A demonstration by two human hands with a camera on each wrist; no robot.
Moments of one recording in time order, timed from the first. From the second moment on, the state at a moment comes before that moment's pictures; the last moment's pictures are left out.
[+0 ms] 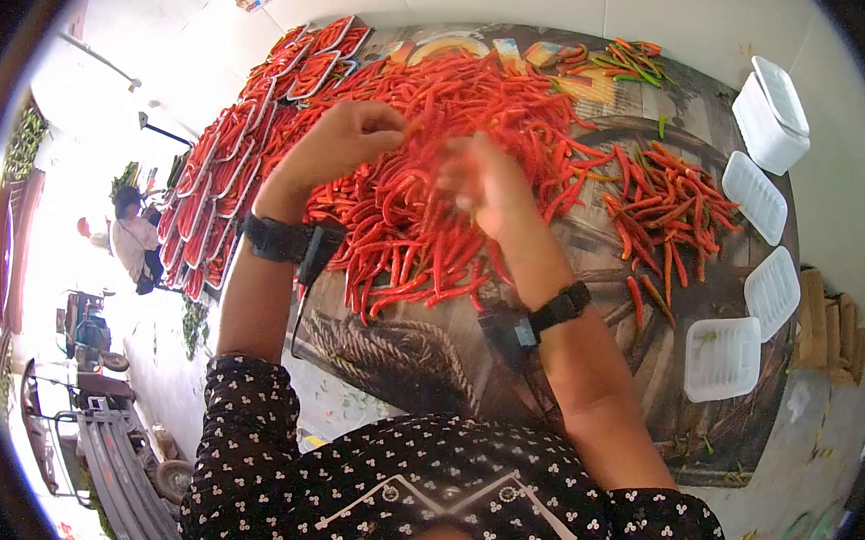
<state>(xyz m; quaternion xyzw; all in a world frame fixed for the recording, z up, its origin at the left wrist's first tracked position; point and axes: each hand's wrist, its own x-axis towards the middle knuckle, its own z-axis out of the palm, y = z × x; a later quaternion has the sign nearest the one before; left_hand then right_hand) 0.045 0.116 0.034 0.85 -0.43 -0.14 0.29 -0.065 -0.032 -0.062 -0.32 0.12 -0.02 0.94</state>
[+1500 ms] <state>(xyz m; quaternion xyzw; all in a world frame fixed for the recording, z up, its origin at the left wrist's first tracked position) 0.080 0.075 0.033 0.73 -0.55 -0.26 0.30 -0.061 -0.043 -0.079 -0.27 0.12 -0.08 0.95</state>
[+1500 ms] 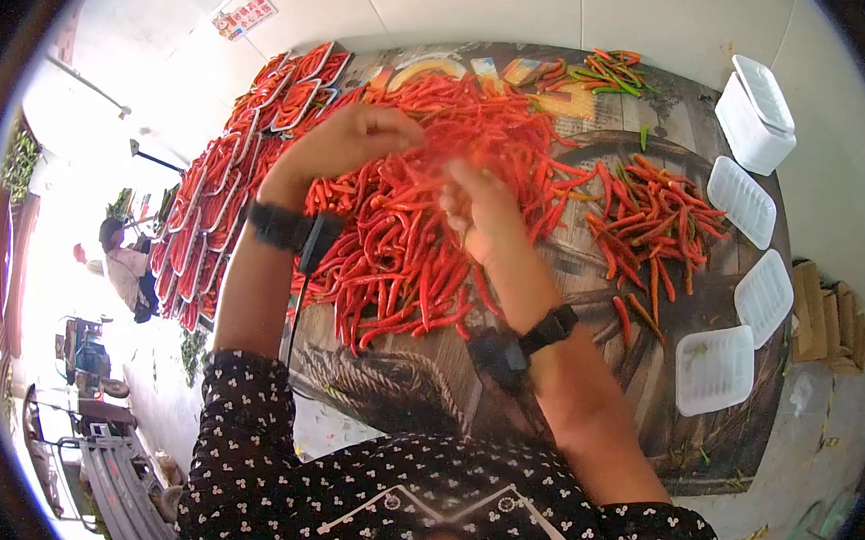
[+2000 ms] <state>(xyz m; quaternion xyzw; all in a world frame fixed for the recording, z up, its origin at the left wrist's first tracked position) 0.145 0.014 0.003 0.83 -0.55 -0.04 0.10 -0.058 -0.042 -0.081 -0.24 0.13 -0.10 0.96</state>
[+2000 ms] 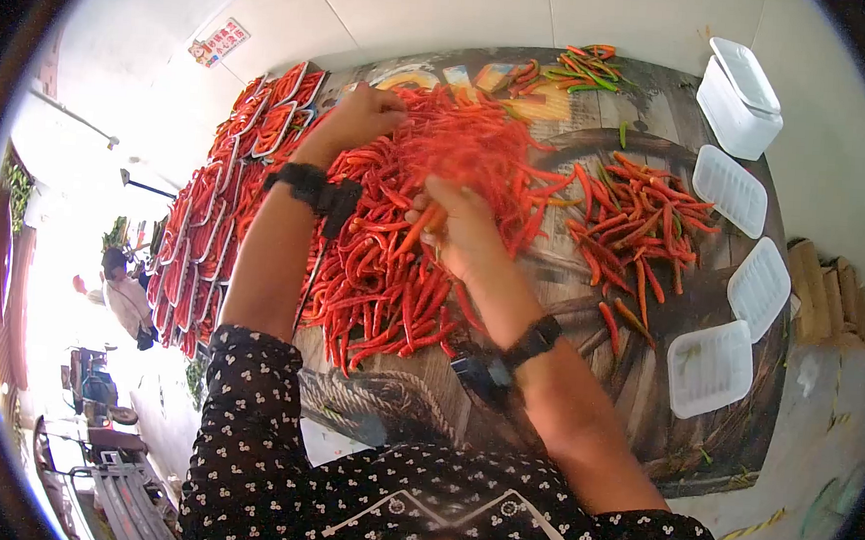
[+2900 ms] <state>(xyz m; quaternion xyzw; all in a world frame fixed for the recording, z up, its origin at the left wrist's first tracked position) 0.156 0.030 0.015 0.87 -0.49 -0.05 0.08 -0.057 -0.043 -0.083 -0.24 0.10 -0.08 0.96</state>
